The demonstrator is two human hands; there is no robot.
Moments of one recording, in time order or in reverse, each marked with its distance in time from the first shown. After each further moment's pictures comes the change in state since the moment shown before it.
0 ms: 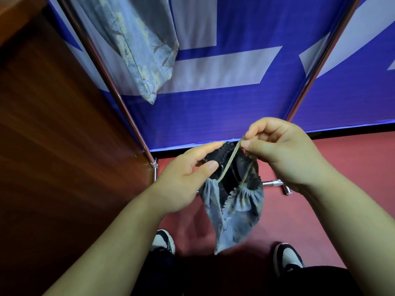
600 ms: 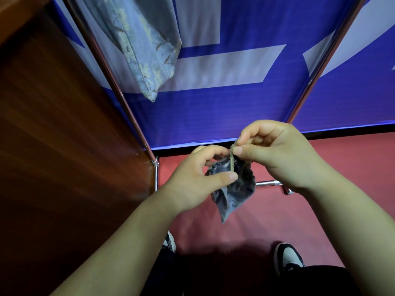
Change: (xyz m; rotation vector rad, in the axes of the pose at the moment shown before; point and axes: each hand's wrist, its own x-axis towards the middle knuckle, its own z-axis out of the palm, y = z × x) left_hand 0.004 0.007 0.014 0.004 0.005 -0.030; right_hand -0.004 -0.006 0.008 -0.093 -0.123 -0.032
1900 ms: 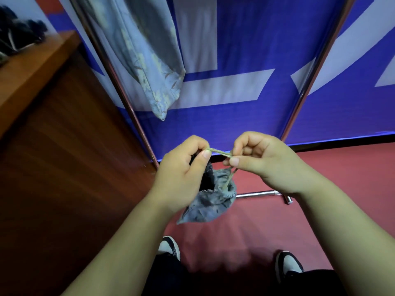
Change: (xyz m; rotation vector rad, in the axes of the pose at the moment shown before) left_hand -0.026 0.052 -0.023 0.232 0.337 0.207; right_hand -0.011 -0.016 -0.004 0.046 -0.153 -0.058
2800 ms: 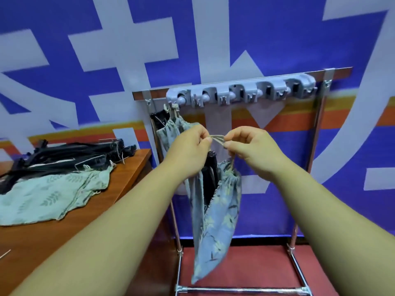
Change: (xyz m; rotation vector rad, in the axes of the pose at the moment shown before) left_hand 0.111 0.196 -0.146 0.375 0.189 0.071; right_hand 0.058 -0.235 0.008 -0.150 0.201 -0.379
